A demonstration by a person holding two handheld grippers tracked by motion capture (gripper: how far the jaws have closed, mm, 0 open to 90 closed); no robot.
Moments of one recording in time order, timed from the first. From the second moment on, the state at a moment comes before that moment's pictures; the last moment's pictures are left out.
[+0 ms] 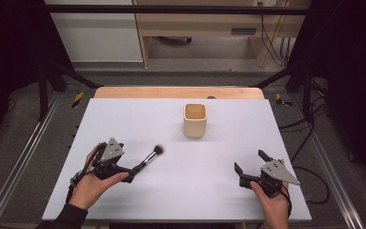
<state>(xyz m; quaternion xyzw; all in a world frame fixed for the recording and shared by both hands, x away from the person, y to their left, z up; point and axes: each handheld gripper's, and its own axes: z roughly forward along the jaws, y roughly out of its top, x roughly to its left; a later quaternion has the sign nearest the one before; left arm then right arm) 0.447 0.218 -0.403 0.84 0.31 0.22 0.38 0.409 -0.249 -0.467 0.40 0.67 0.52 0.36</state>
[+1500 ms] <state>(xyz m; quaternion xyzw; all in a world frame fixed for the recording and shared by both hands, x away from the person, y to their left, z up) 0.487 0.183 -0.434 0.91 0.32 0.12 0.24 0.409 -0.249 -0.468 0.41 0.67 0.51 0.35</state>
